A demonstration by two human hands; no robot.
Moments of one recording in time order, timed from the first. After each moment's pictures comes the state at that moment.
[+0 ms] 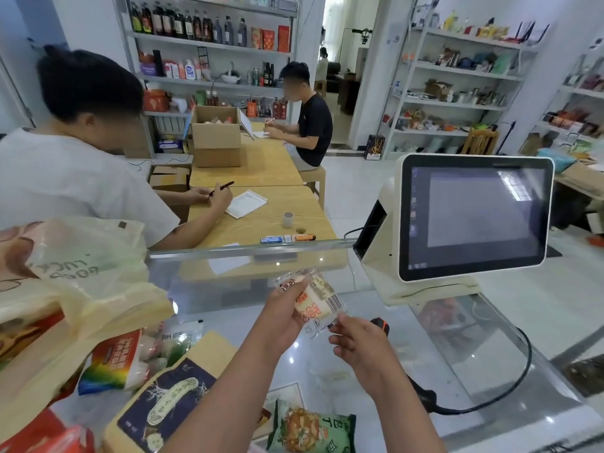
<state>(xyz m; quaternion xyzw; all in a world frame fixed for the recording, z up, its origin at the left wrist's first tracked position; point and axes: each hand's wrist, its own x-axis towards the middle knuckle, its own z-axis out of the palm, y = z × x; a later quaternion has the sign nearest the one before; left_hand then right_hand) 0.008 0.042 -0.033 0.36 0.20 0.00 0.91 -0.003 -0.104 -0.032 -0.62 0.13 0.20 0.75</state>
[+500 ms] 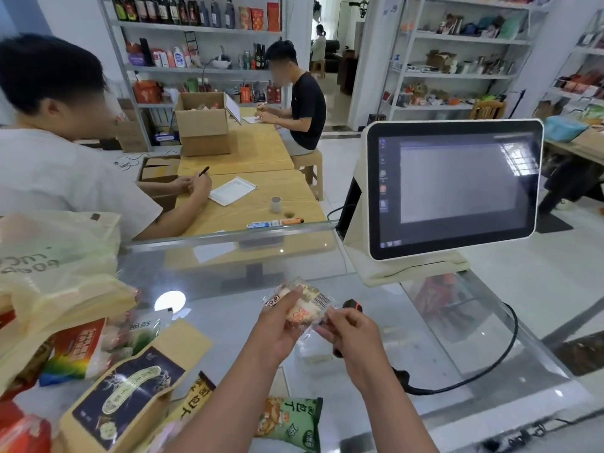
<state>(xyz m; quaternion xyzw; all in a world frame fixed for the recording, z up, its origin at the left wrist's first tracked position) 0.009 -0.016 -0.076 0.33 0.27 -0.03 0.91 0.008 -0.149 -0.061 -0.60 0.12 0.16 0.77</state>
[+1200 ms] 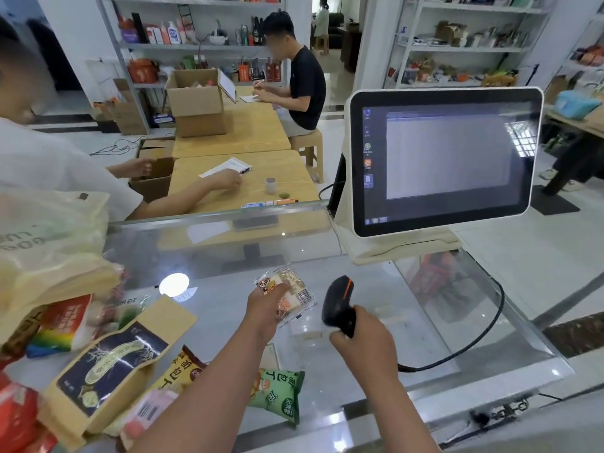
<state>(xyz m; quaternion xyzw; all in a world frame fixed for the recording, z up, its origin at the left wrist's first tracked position) 0.025 -0.023 -0.131 0.48 0.35 0.02 0.80 -0.005 -0.208 -0.100 -0.96 -0.04 0.05 0.28</state>
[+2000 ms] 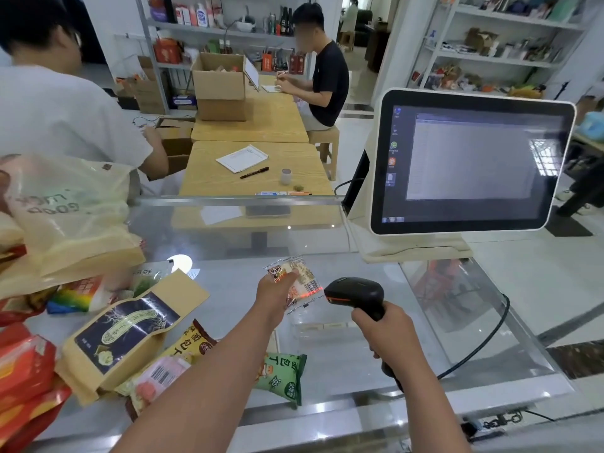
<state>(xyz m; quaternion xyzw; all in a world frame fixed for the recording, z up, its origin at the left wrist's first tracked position) 0.023 -0.024 -0.136 0.48 0.33 0.03 0.81 -0.008 -0.221 -0.049 -0.88 0.01 0.14 0.45</state>
